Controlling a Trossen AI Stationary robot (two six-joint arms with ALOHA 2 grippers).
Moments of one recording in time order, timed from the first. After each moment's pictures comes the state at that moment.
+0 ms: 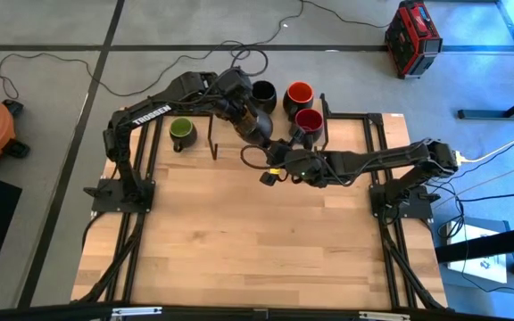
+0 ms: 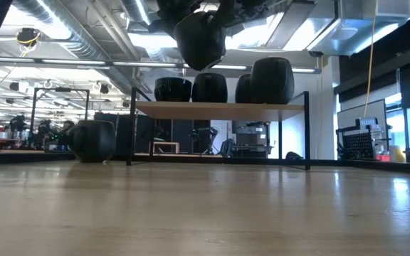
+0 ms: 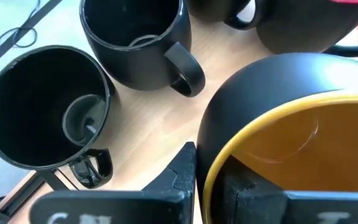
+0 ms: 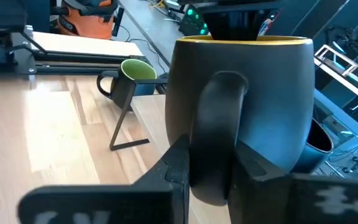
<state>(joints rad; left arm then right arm) 0.38 1.78 2.06 -1.25 -0.18 -0.28 0.07 1.58 1.29 -0.12 0.74 -0.13</state>
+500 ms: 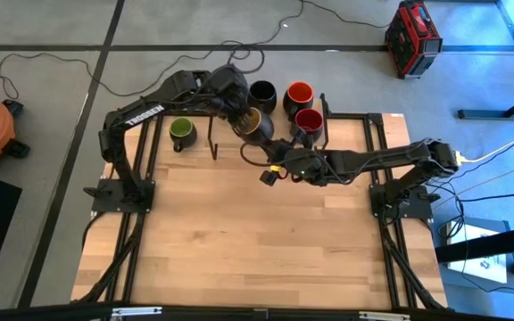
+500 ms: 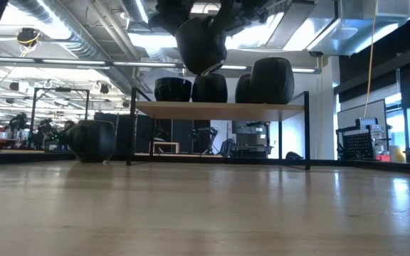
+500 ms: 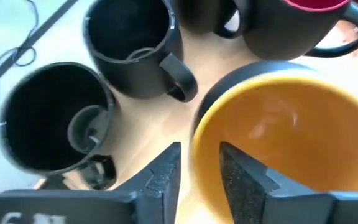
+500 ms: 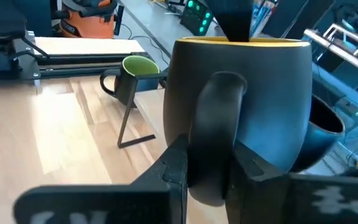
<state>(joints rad) 0.38 1.75 2.06 -1.24 -0.18 -0.23 0.08 1.57 1.29 -0.15 0.71 -0.03</state>
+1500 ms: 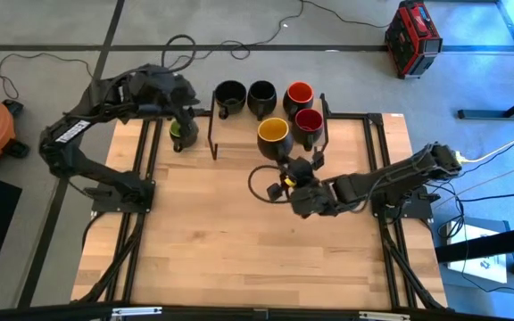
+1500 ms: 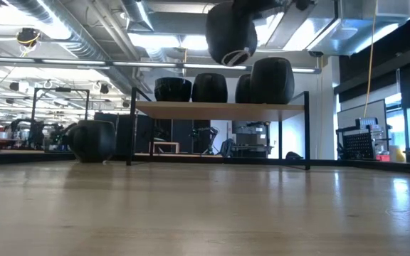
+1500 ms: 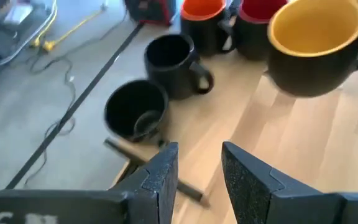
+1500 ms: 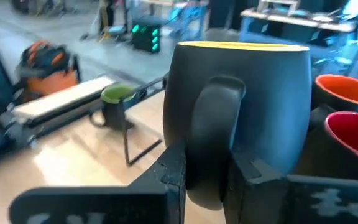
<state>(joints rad) 0.35 1.28 1.82 -1.22 -0.26 0.01 0.31 1.56 1.30 -0.32 1.13 0.54</state>
